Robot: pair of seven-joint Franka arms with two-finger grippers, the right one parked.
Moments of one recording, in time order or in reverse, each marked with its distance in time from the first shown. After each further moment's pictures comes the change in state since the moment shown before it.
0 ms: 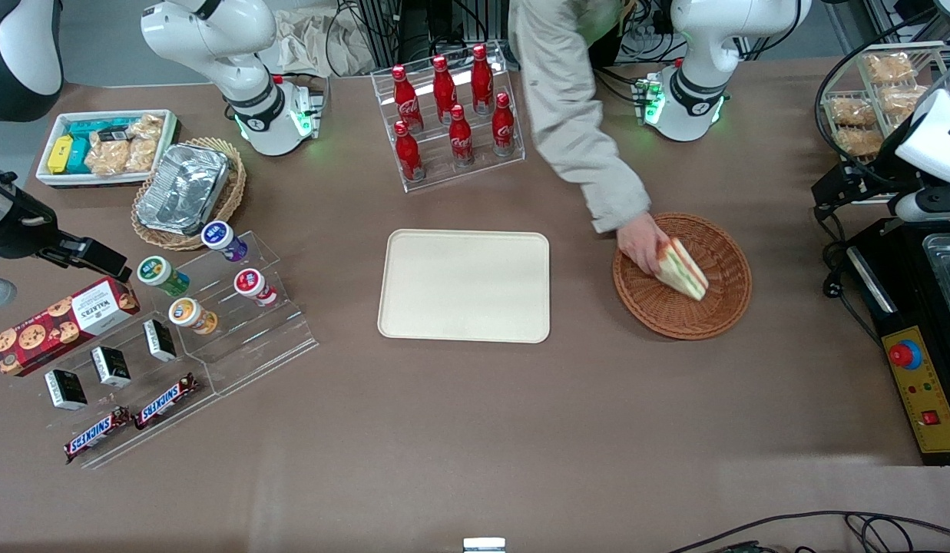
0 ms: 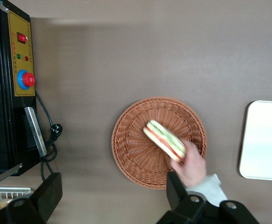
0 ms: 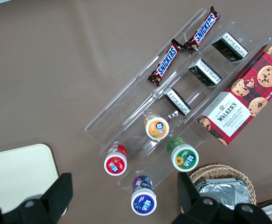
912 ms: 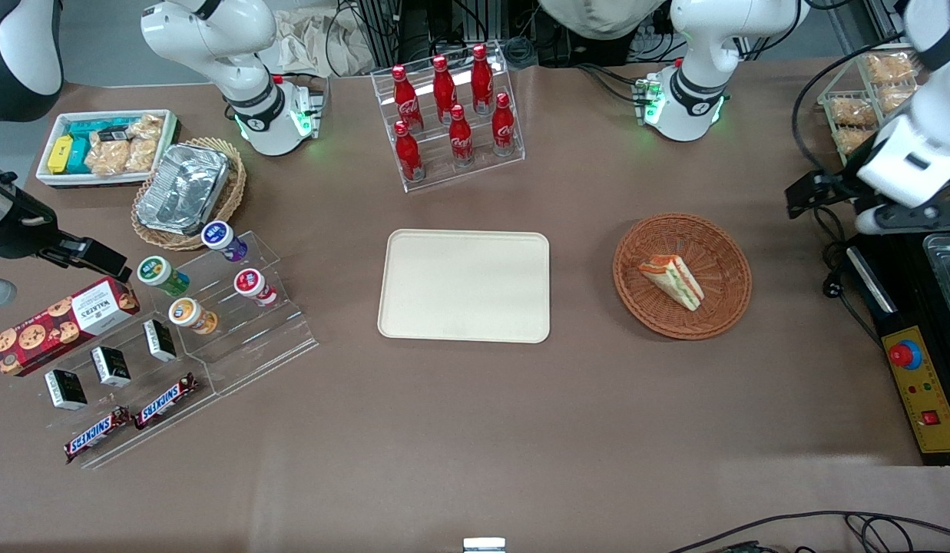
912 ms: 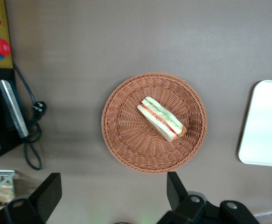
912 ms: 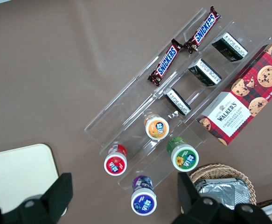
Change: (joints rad) arm -0.001 -0.024 -0.005 -0.175 -0.034 0.046 -0.052
